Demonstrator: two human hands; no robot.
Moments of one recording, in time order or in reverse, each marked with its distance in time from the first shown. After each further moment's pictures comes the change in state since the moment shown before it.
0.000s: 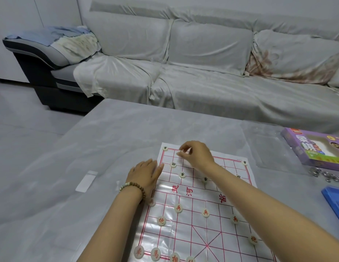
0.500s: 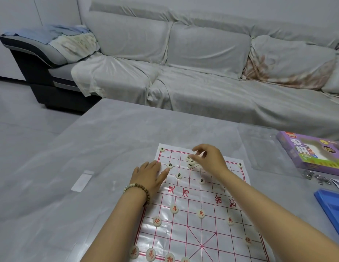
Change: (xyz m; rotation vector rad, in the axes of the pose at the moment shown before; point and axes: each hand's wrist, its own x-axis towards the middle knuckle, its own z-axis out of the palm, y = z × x) left_hand 0.003 0.014 0.009 0.052 -0.059 0.032; right_hand -0.017 0.032 -0.024 0.125 0.091 0.113
